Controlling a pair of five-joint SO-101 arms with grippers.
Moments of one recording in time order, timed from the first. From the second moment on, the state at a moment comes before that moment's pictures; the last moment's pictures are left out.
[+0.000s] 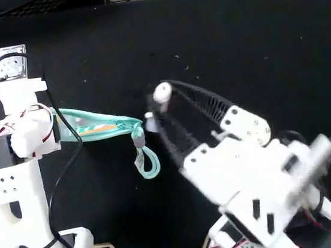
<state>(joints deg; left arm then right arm) -11.2 -33.2 16.3 87.4 -2.9 -39.6 -75.6 30.7 40.5 3.9</state>
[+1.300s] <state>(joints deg) -11.2 -33.2 16.3 87.4 -2.9 -49.6 -61.5 55.4 20.7 10.9</state>
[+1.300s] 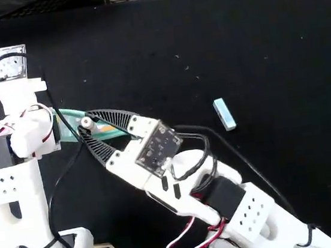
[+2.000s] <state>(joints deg) -11.2 -33.2 16.3 87.4 -2.9 -23.0 -53.1 10.4 69.6 13.3</state>
